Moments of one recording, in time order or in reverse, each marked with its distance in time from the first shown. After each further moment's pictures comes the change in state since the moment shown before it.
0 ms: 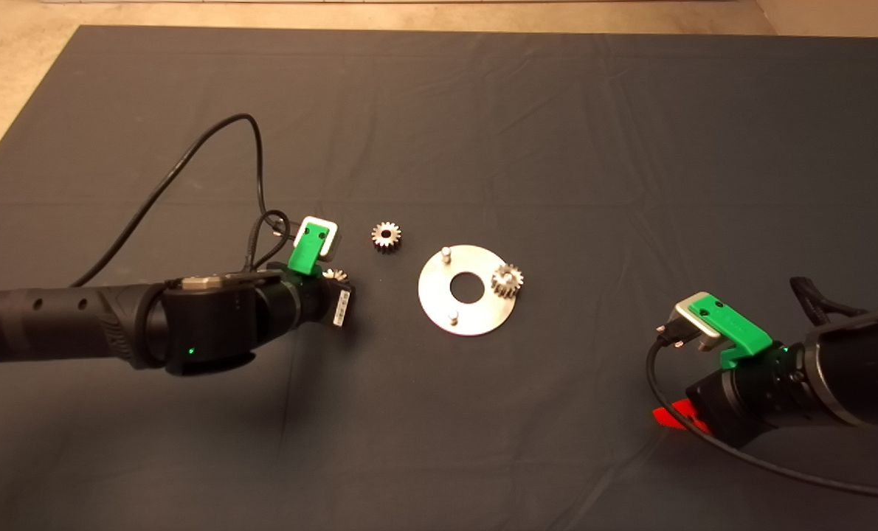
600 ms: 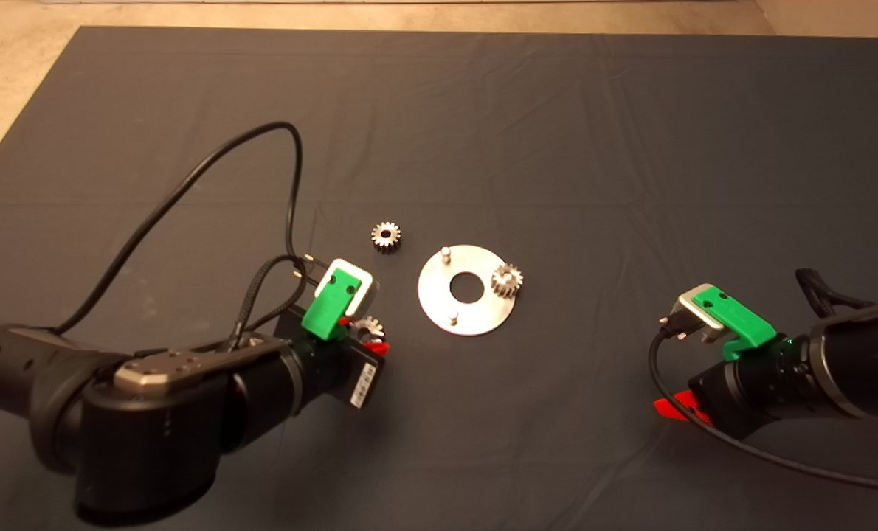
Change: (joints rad) left arm -0.001 0.054 0.340 0.000 0.178 -0.028; right arm 0.039 -0.003 0.001 0.003 0.000 0.000
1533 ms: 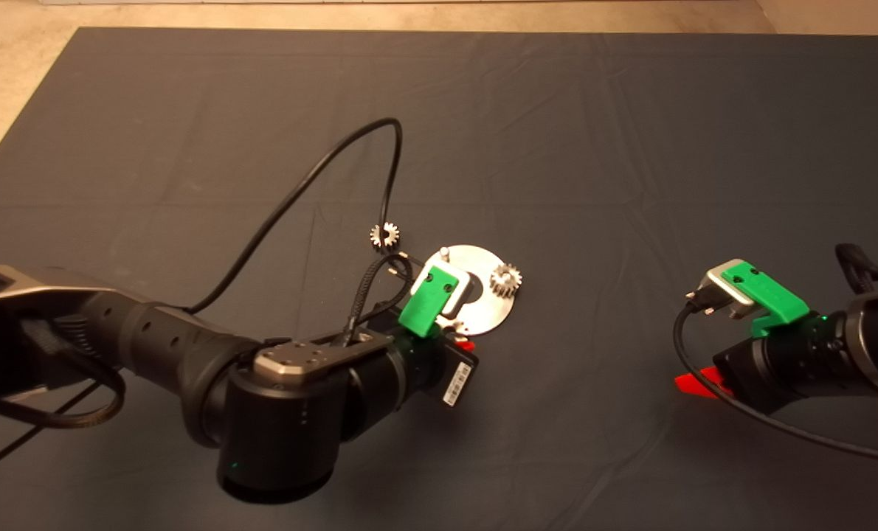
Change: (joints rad) left arm 0.001 0.251 -0.140 0.022 0.000 -0.004; right arm 0.069 -0.063 0.002 0.030 0.000 -0.020
